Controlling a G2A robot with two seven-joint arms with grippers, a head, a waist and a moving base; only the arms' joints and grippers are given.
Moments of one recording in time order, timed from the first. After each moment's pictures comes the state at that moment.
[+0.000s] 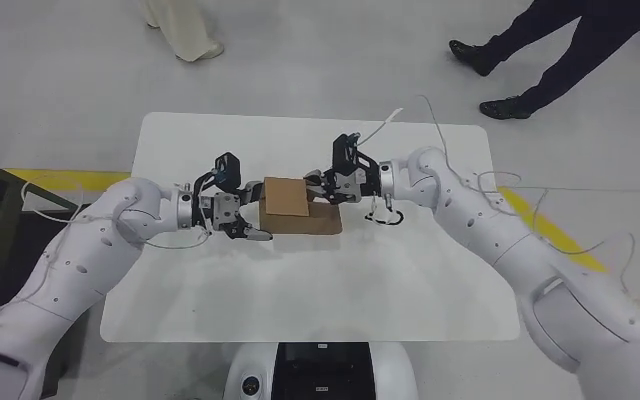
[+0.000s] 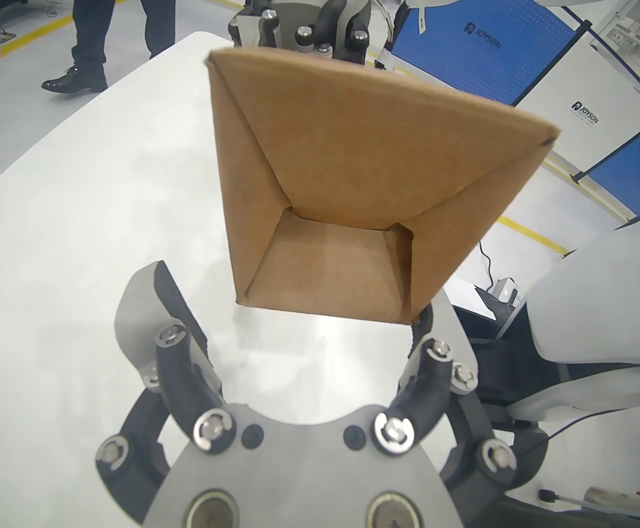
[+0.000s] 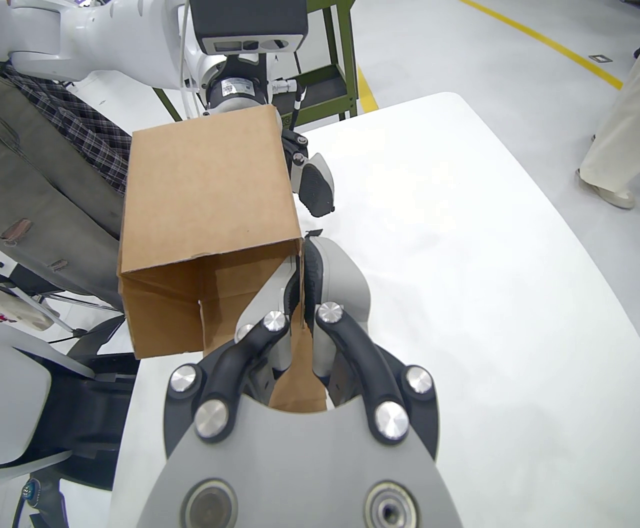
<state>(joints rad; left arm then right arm) 0.98 -0.66 -0.91 -1.48 0.53 -1.01 -0.32 -0.44 -1.28 0.37 -0.93 -0.65 -1.01 0.01</state>
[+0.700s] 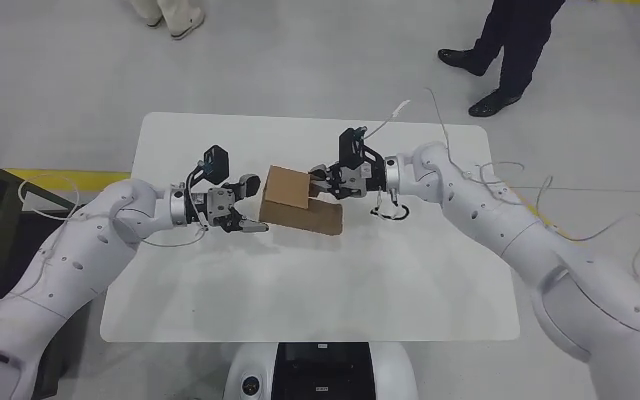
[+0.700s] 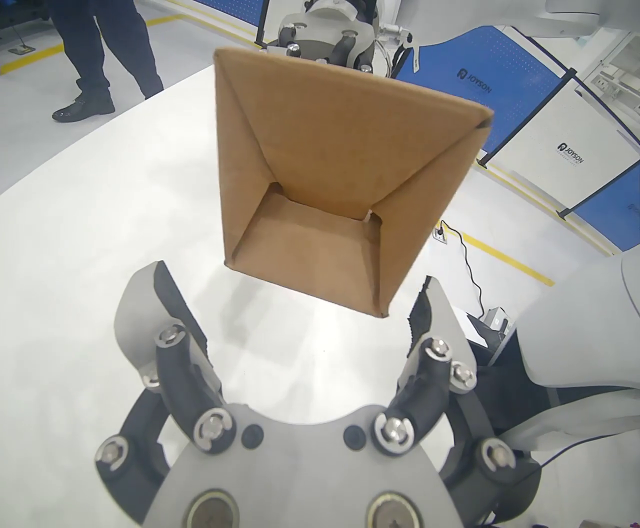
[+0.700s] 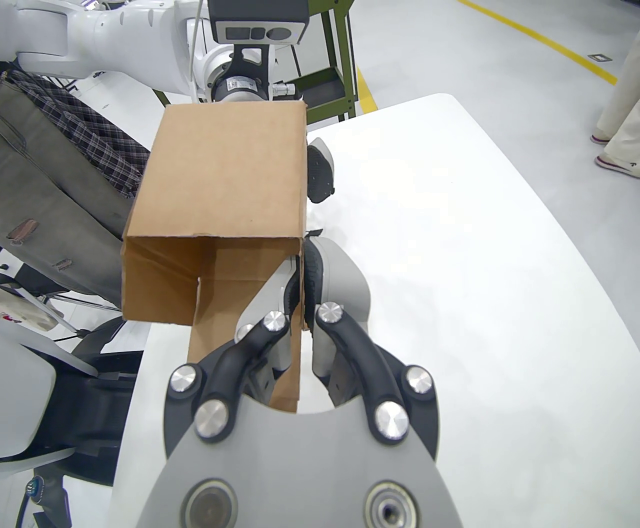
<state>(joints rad) 0.94 -0.63 -0.84 -1.42 0.48 -1.01 -0.20 -0.35 -1.27 0.21 -0.88 -0.60 -1.01 -0.12</state>
